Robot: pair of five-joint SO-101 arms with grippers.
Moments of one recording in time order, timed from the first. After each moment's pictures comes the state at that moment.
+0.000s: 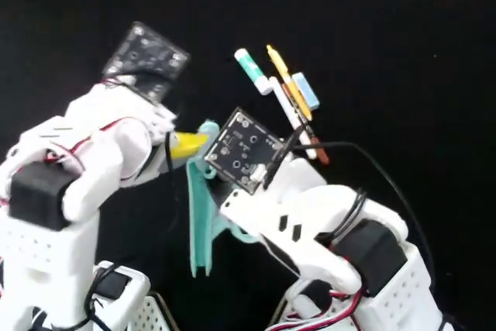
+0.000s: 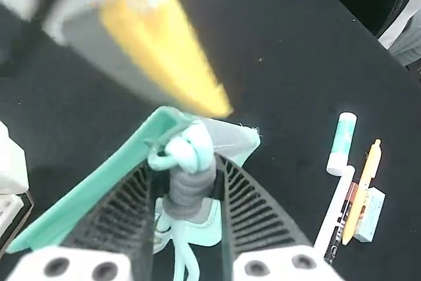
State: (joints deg) left arm 10.5 -43.4 4.9 90.0 -24.2; right arm -40.5 -55.7 25.2 81.3 16.1
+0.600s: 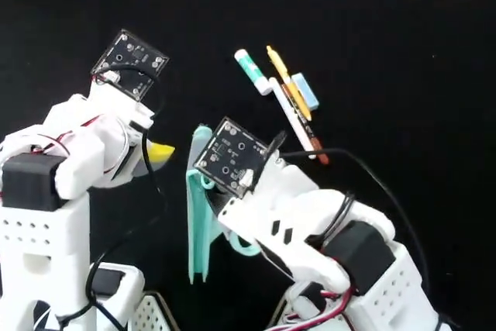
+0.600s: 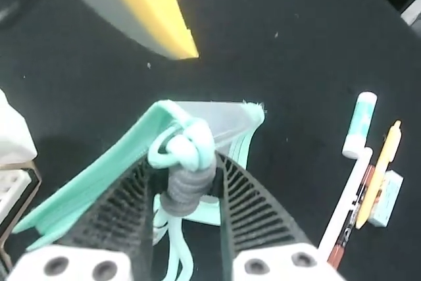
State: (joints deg) left arm 2.0 -43.3 6.8 94.7 -29.5; right arm -41.1 -55.9 30.6 81.3 16.1
